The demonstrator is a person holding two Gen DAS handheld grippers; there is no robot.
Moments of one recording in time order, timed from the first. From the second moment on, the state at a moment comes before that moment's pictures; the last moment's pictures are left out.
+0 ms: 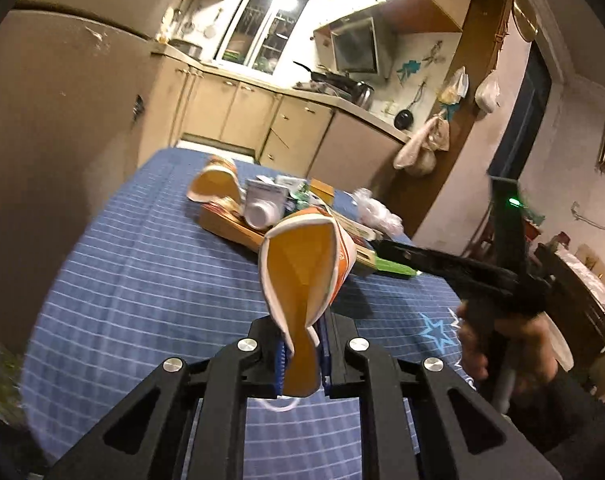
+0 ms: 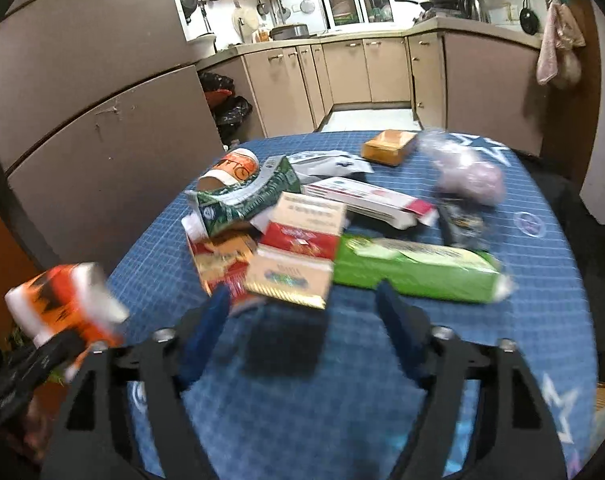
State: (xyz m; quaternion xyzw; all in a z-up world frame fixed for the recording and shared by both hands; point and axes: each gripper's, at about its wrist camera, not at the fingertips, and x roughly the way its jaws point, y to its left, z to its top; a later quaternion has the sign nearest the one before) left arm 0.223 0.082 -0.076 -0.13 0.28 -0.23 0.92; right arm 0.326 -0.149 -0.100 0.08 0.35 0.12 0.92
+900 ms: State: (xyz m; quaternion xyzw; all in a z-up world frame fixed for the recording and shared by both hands) left arm 0.226 -0.044 -0.047 -0.05 0.27 -0.37 0.89; right arm 0.185 -0.276 -0.054 0.14 0.29 0.01 0.95
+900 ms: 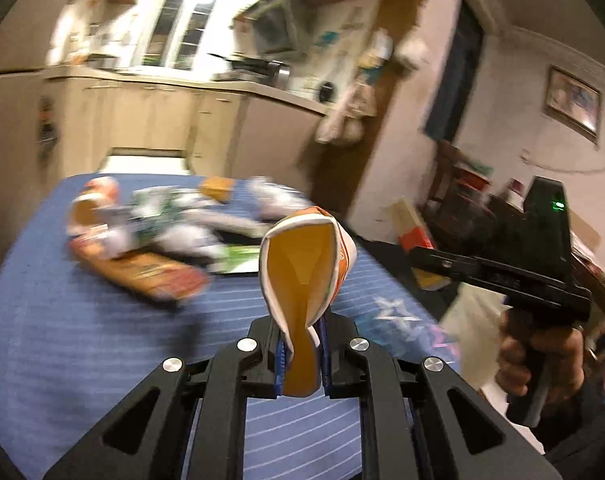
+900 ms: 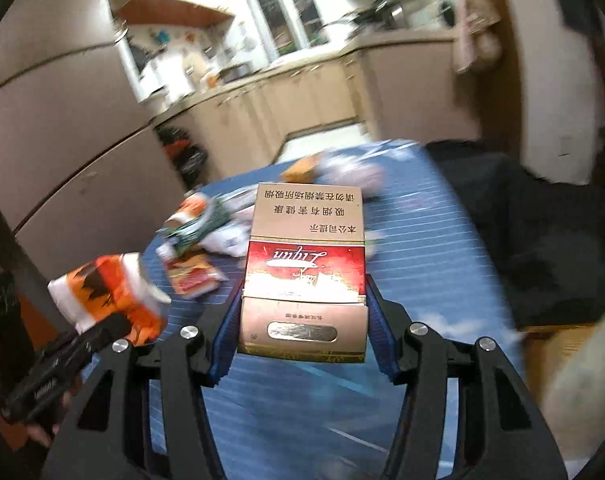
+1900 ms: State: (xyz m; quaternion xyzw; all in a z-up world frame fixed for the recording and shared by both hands) left arm 0.144 -0.509 -0.043 0.12 0.26 -0.67 0.69; right arm -0.028 -0.531 -0.068 0.17 0.25 -0.35 0.89
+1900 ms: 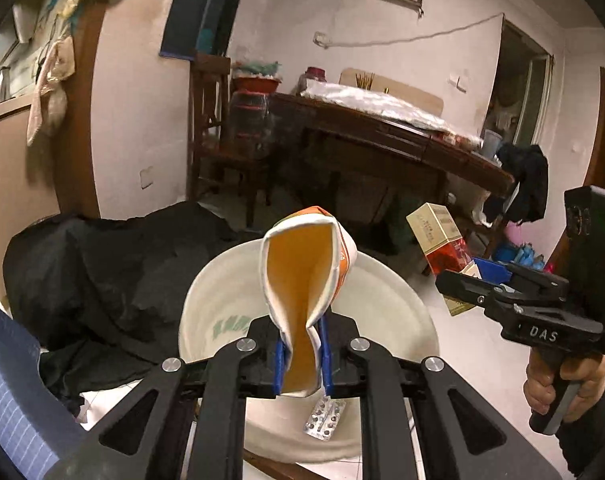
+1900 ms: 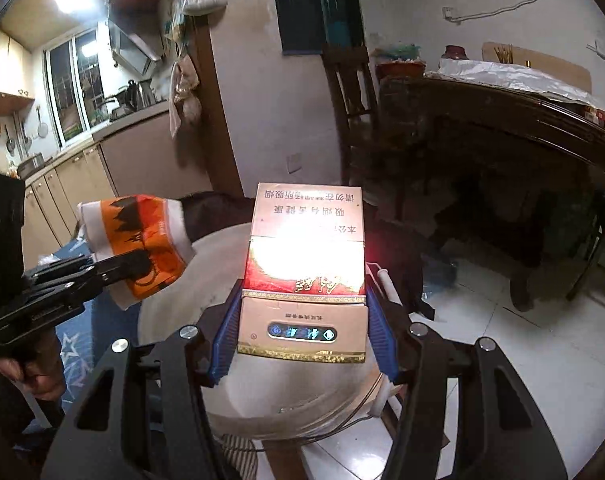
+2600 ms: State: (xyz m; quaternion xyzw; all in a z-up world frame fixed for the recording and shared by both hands) left arm 0.163 -0.510 -0.055 0.13 0.28 -0.64 0.71; right arm -0.014 -0.550 -0.071 0.17 0.26 -0.35 0.88
